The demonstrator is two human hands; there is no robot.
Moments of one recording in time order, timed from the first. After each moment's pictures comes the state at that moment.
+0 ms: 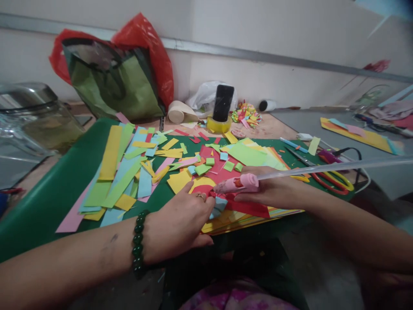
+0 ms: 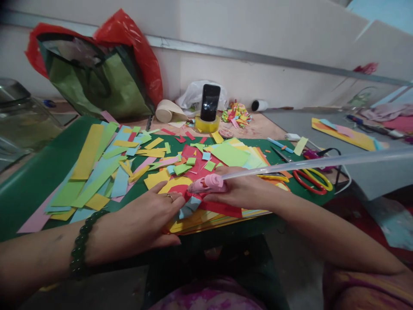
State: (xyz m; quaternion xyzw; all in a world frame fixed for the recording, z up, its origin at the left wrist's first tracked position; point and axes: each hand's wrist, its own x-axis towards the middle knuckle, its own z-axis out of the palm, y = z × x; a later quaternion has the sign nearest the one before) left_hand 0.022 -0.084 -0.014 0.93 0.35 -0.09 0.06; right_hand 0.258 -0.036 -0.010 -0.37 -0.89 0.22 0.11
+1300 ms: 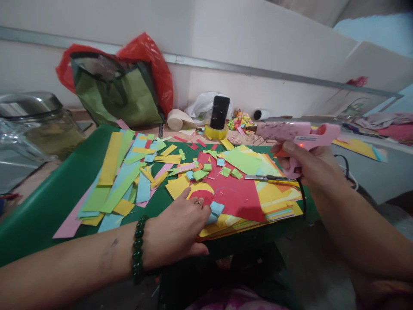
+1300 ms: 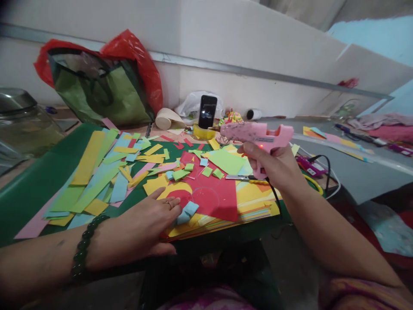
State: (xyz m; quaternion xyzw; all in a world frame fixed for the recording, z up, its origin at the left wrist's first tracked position) left_hand 0.021 -0.088 -0.012 0.92 0.36 -0.09 0.08; right_hand 0.289 -0.032 0.015 -0.49 -0.62 0.30 0.53
